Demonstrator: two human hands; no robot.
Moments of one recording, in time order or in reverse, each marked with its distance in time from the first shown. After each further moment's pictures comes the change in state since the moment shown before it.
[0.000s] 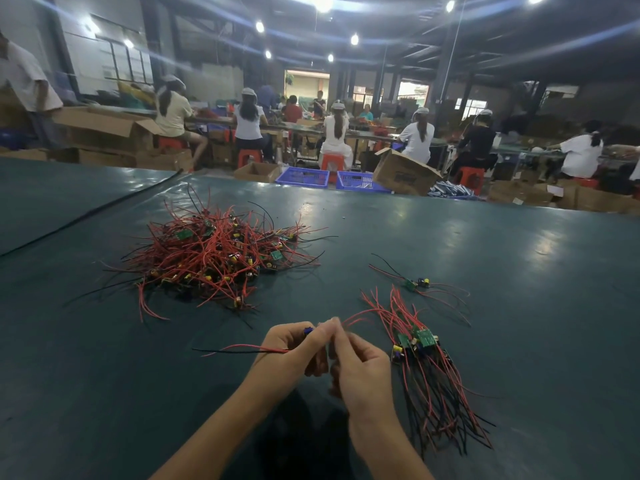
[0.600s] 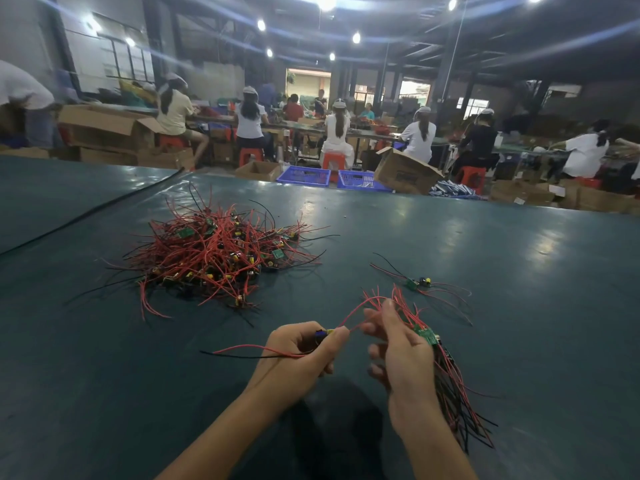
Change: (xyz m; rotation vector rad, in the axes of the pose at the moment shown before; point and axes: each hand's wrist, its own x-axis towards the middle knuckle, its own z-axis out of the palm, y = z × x) left_hand -0.004 0.003 0.004 0.166 0.034 0.008; right_hand 0.022 -0.017 -0.034 0.078 0.179 0.044
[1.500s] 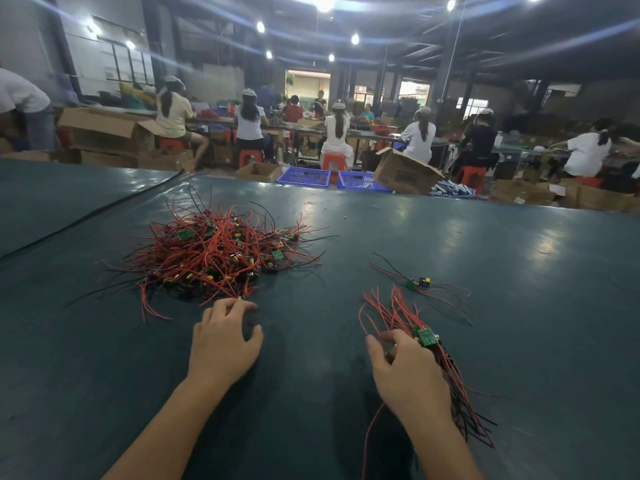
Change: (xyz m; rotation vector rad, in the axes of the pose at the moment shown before) left_hand 0.021 -0.054 -0.078 0.991 0.333 -0.137; right_hand 0.002 0.007 -0.027 -1.258 0.053 -0.223
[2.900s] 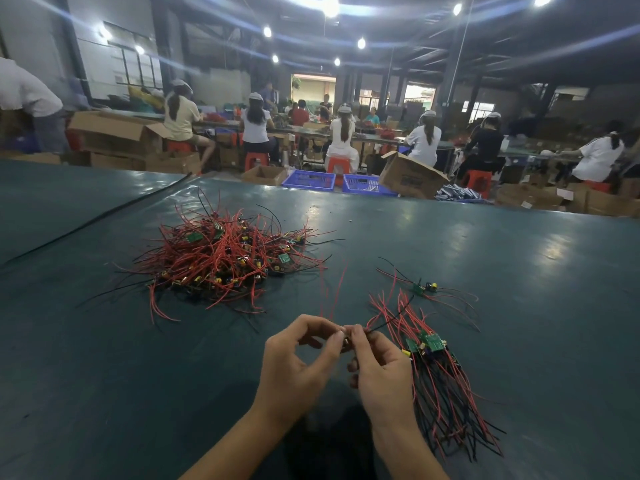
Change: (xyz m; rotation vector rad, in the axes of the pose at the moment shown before) left_hand -0.051 0.085 -0.004 -0.910 0.119 0.336; right_hand -0.022 -0.041 0.021 1.095 -0.070 0.054
